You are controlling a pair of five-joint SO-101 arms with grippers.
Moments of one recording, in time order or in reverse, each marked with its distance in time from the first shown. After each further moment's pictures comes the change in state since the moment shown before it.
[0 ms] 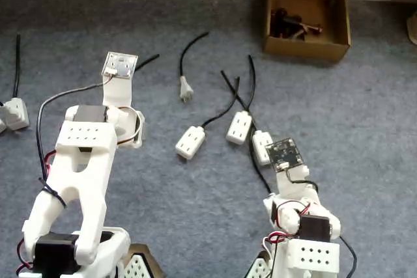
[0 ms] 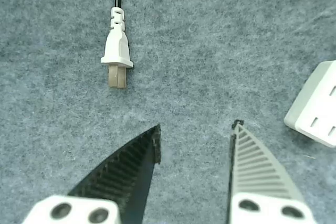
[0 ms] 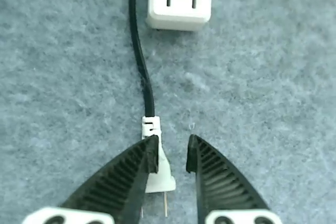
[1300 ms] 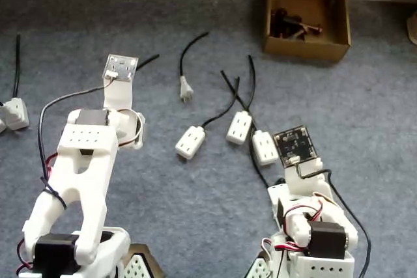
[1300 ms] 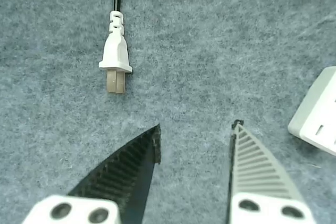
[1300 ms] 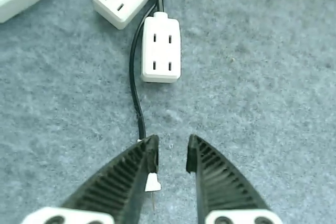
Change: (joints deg) left arm 0.0 0.0 3.0 -4.7 0.0; right arm -2.0 0.1 -20.7 9.4 -1.6
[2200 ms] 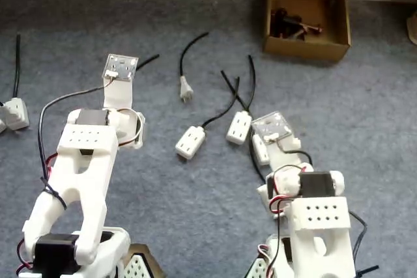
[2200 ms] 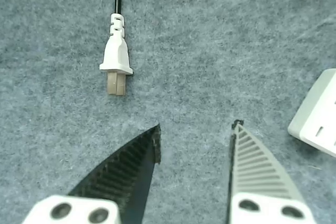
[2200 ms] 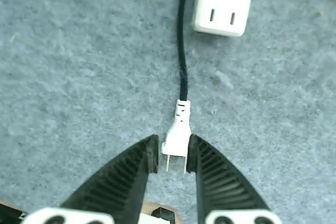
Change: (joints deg) left arm 0.0 0.0 0.0 -0.2 0.0; right arm -7.6 31.8 -8.2 0.0 0.0
